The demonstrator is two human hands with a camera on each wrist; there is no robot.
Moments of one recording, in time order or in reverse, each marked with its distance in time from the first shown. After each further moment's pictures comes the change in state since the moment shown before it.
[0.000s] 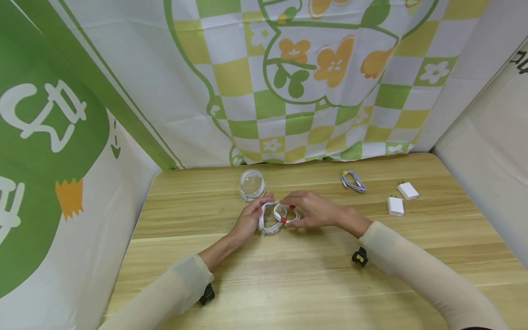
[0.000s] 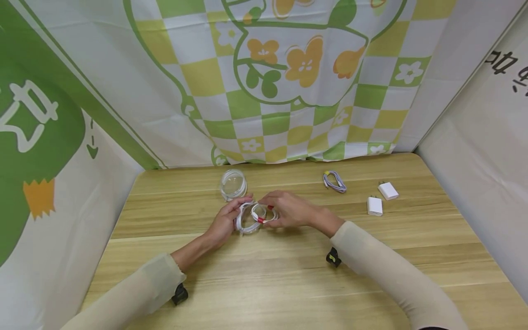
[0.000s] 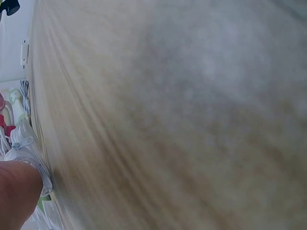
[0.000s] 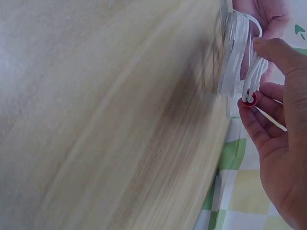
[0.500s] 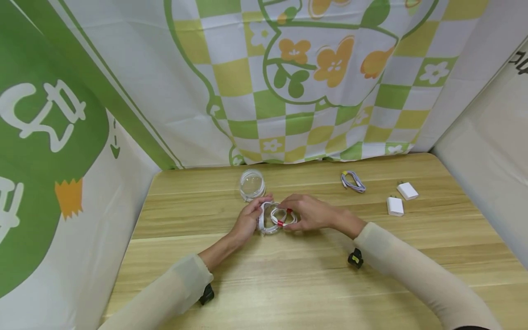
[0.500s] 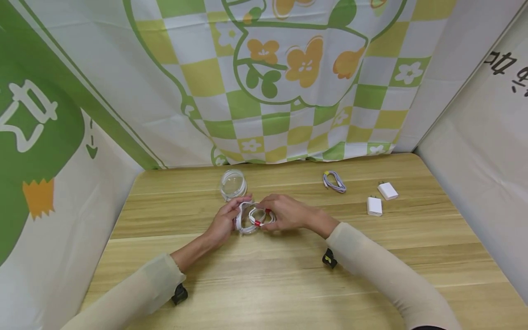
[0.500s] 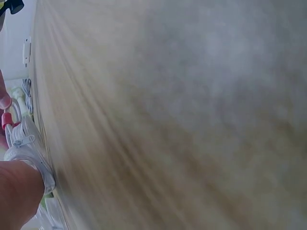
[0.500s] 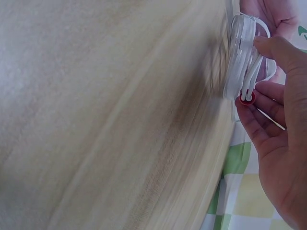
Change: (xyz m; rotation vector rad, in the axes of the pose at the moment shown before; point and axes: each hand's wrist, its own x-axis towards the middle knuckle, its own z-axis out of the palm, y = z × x) left_hand 0.000 0.002 -0.001 0.013 0.017 -0.023; right_hand 0.005 0.000 0.010 0.004 -0.040 0.007
